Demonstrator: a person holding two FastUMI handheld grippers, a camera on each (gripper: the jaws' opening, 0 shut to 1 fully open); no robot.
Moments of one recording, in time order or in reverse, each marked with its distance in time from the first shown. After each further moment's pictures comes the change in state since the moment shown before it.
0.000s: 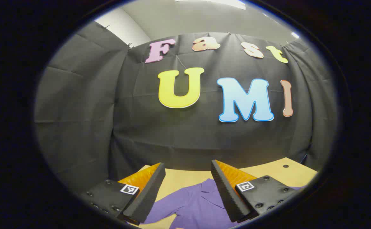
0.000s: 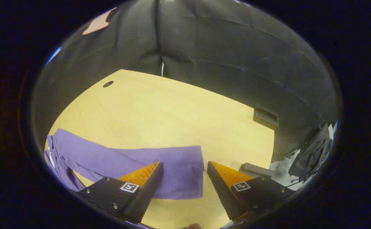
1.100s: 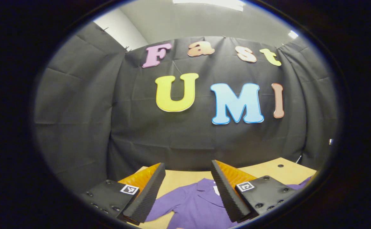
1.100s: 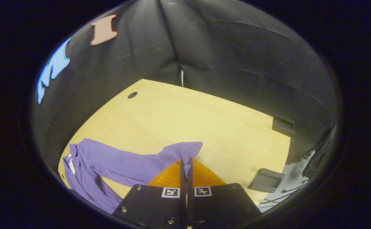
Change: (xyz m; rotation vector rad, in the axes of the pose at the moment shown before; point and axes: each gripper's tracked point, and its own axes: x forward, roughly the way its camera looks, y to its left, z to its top) left arm -0.040 -0.008 0.001 0.004 -0.025 -0.038; right arm -0.041 0.056 0.049 -0.003 -0.092 0.242
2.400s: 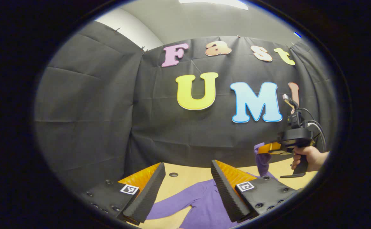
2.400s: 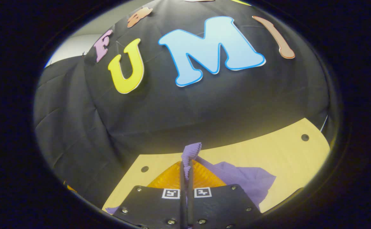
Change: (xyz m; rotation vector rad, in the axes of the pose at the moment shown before) left arm -0.033 0.061 -0.006 -0.010 0.006 0.161; right arm -0.162 0.476 -0.030 -0.487 -0.099 0.979
